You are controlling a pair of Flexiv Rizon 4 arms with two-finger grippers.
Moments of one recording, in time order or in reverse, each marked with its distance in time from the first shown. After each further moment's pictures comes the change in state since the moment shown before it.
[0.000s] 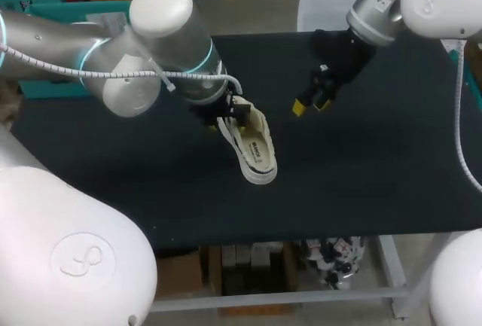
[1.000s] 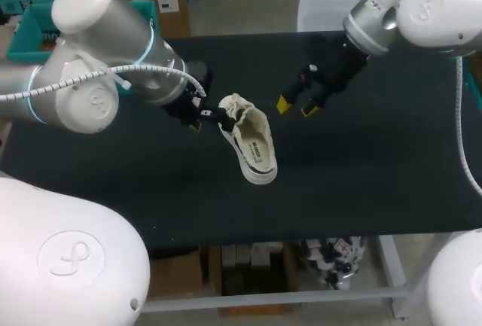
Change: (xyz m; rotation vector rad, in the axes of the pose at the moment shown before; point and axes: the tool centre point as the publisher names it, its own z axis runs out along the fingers) left arm -0.012 0.035 -0.063 -0.002 0.181 0.185; right arm 0.032 0.012 0.011 -0.083 0.085 0.173
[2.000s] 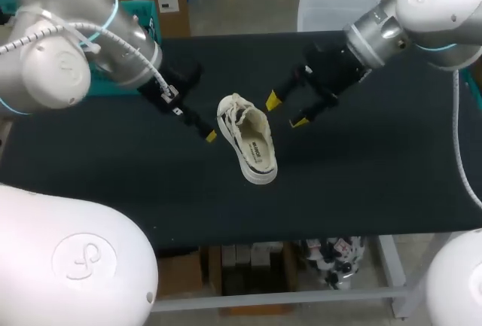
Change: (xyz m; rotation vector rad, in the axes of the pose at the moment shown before) left arm 0.003 0.026 -0.060 -0.079 0.112 0.413; right arm 0.026 0.003 0.019 0.001 0.211 0.275
